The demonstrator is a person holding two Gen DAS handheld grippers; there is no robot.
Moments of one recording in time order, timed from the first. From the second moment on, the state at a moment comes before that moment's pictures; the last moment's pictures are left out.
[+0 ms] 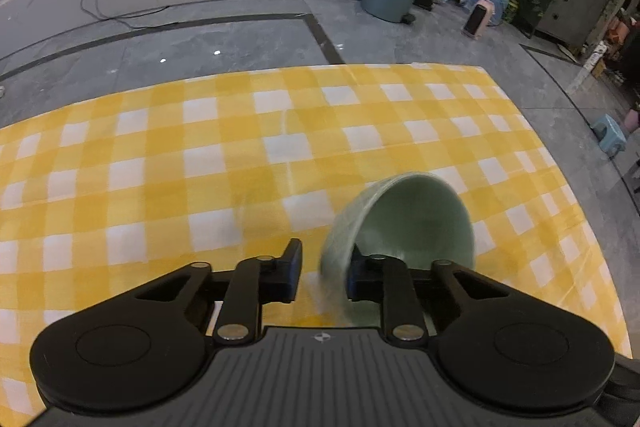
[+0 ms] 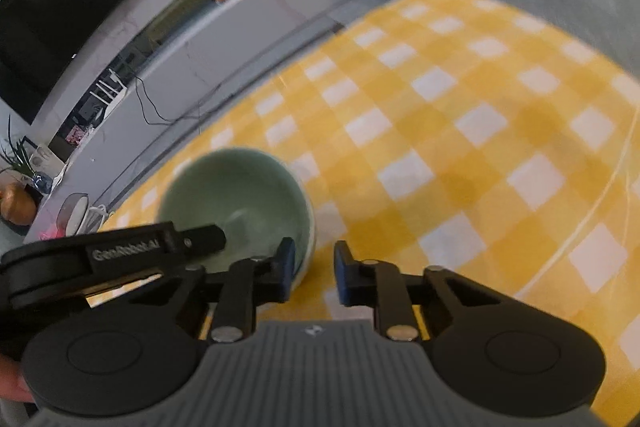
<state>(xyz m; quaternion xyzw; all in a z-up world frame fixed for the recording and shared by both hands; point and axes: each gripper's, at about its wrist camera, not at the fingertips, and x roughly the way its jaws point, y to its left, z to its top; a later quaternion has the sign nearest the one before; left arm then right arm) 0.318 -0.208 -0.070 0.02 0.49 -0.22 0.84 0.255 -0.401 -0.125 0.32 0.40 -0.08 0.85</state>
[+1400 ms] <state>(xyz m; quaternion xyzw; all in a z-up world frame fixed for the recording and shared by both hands) 0.178 -0.157 0.052 0.09 0.47 -0.13 0.87 0.148 -0.345 -0.010 0.31 0.41 0.08 0.85</state>
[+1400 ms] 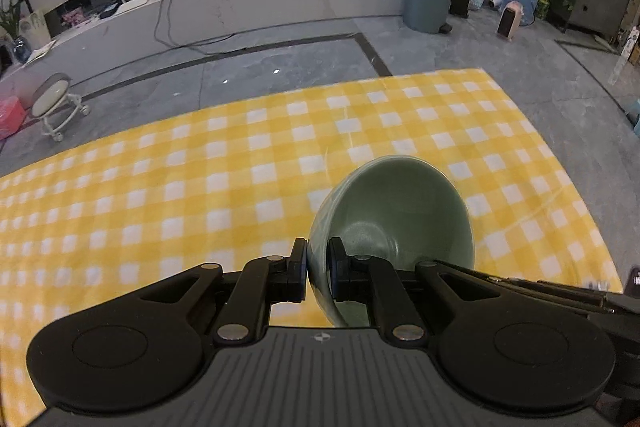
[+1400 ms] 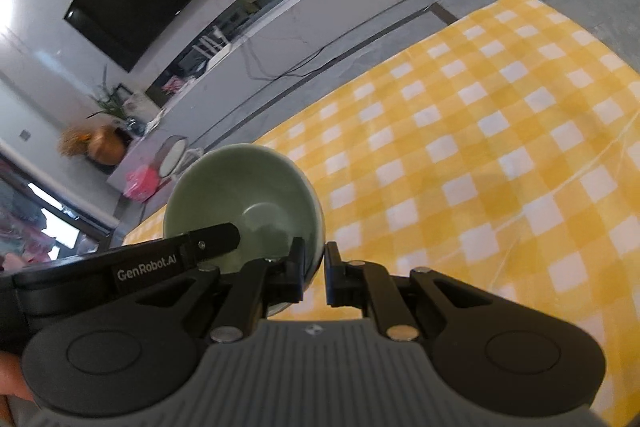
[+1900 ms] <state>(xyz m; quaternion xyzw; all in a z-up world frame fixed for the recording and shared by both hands) 0.122 -0.115 0.038 0.02 0.53 -0.13 0.84 0.072 -0.313 0.001 0.27 0.43 0.10 0.85</state>
